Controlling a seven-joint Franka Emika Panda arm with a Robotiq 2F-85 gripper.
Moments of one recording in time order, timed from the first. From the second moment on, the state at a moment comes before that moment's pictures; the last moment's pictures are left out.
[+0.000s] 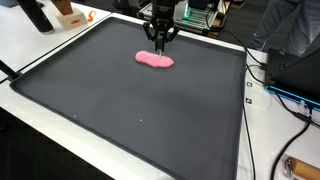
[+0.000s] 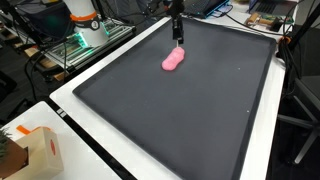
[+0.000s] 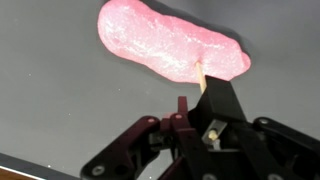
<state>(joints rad) 0.14 0.08 0.08 -2.55 -0.19 2.92 -0.09</state>
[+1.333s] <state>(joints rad) 0.15 0.14 0.07 -2.53 -0.27 2.95 -0.03</state>
